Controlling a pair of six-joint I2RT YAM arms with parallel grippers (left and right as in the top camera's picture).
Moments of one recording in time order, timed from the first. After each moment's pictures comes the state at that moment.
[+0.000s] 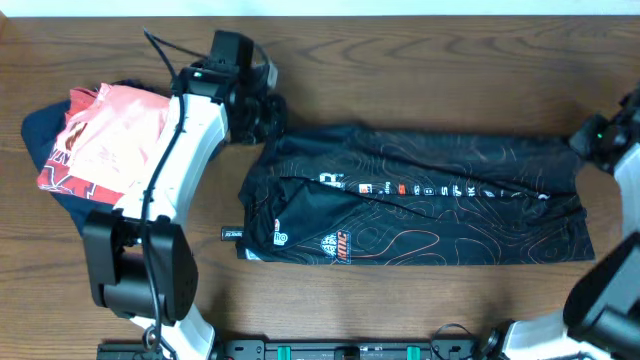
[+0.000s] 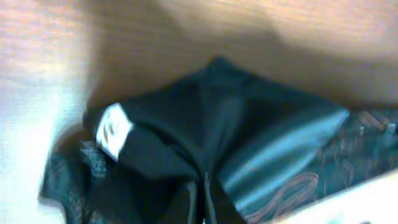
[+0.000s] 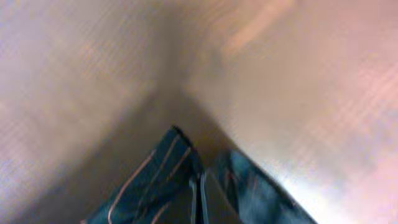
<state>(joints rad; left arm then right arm) -0.19 1.83 1.55 -1.04 0.39 -0.31 -0.47 1.68 1.25 -0.67 0.08 0.28</state>
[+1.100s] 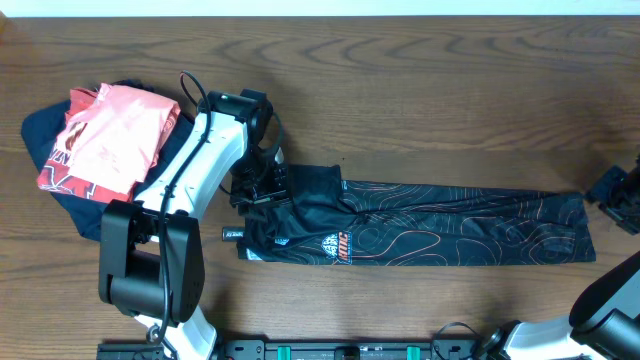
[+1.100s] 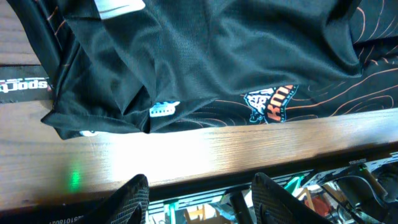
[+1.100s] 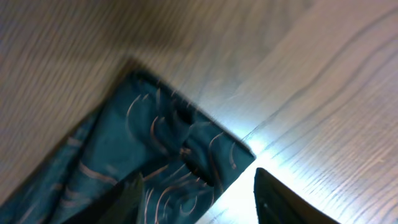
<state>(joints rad) -0.26 1.84 1.38 -1.37 0.39 -0.30 -0.63 1.68 1.25 -0.97 0.14 0.20</state>
